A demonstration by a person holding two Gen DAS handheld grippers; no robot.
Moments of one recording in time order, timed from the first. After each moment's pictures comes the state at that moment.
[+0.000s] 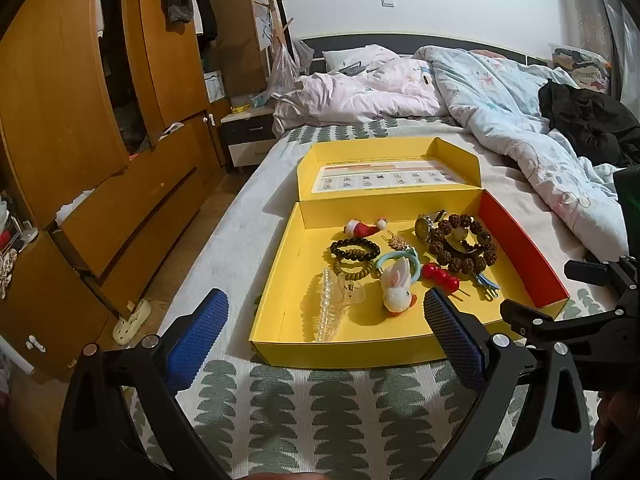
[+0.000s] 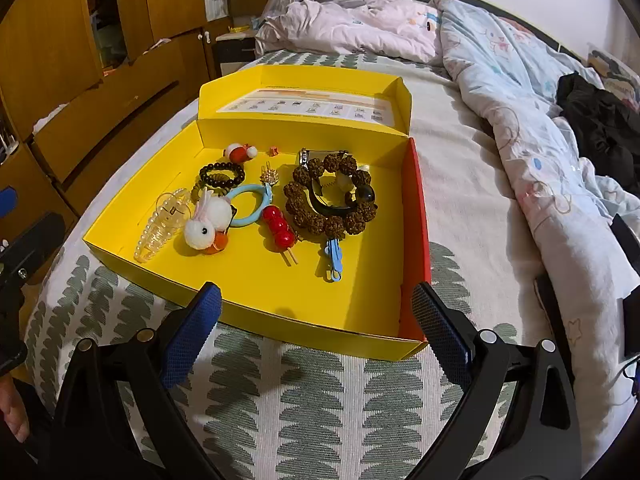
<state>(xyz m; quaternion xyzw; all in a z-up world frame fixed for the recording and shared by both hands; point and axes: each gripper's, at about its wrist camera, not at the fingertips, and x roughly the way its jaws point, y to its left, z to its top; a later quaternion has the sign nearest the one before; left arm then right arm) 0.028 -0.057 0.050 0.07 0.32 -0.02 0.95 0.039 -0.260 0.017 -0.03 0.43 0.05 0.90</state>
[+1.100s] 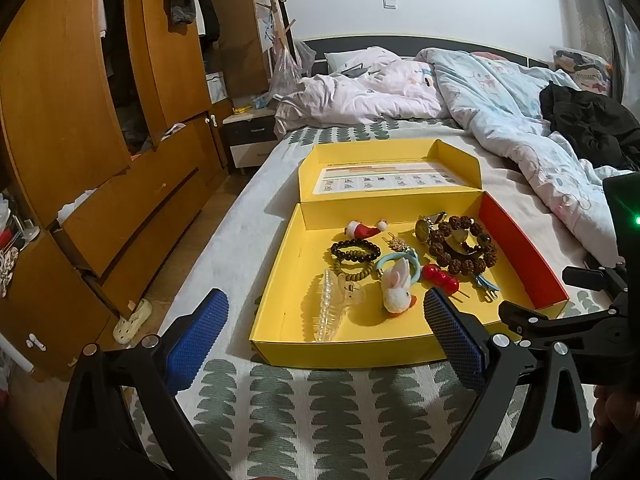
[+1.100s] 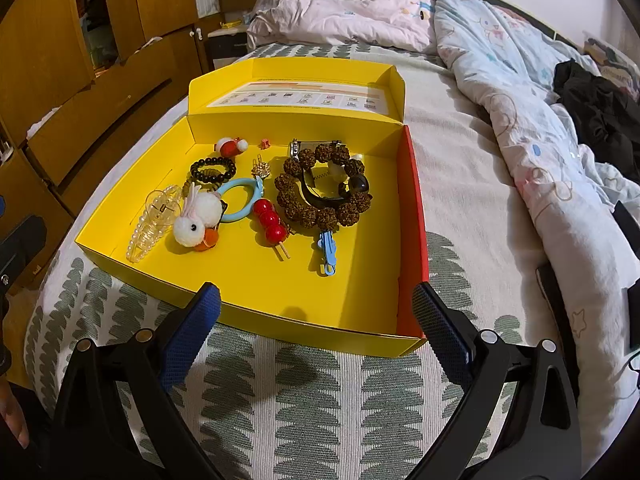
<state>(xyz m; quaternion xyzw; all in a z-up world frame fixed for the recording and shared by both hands) 0.027 -0.051 0.052 0.07 0.32 -0.03 0.95 0.043 -0.265 0.010 -0.02 0.44 0.05 0.89</state>
